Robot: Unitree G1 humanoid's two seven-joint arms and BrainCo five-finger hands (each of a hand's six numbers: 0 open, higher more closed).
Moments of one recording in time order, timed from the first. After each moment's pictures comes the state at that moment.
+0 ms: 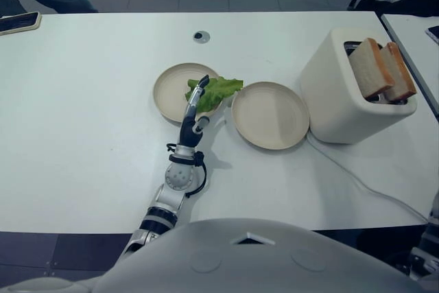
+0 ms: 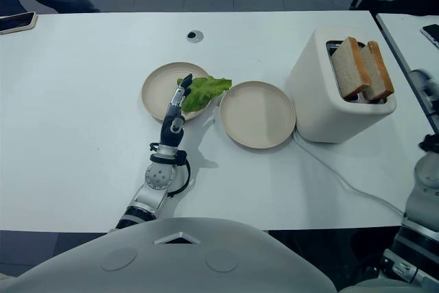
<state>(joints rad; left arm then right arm) 0.10 -0.04 -0.25 0.38 0.33 -0.79 0.23 0.26 -0.53 -0.60 -0.12 -0.76 -0.23 -0.23</state>
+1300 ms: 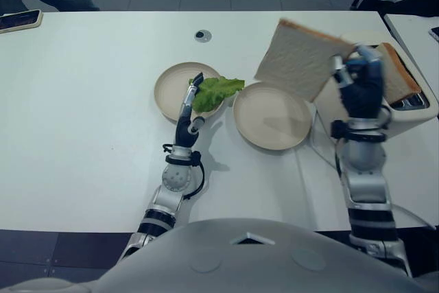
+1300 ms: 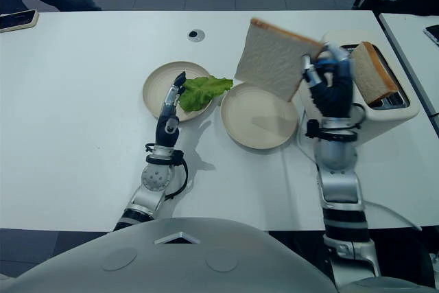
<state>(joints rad) 0.13 -0.01 -0.19 0.32 0.39 -0.78 0.29 0.08 -0.35 -0.01 0.04 -0.09 -0.37 -0.08</state>
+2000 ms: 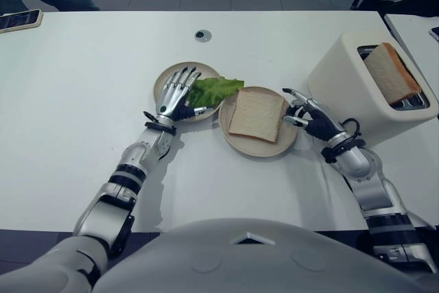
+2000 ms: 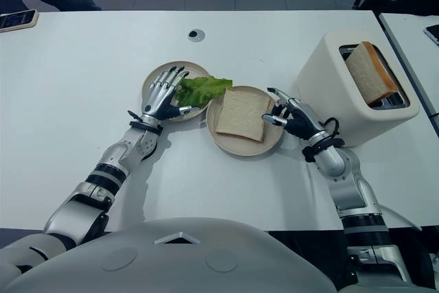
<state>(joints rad) -0.27 0.29 -0.34 0.61 1.00 -0.29 0.54 0.19 -0.57 0.03 -0.05 -0.45 -0.28 0.14</state>
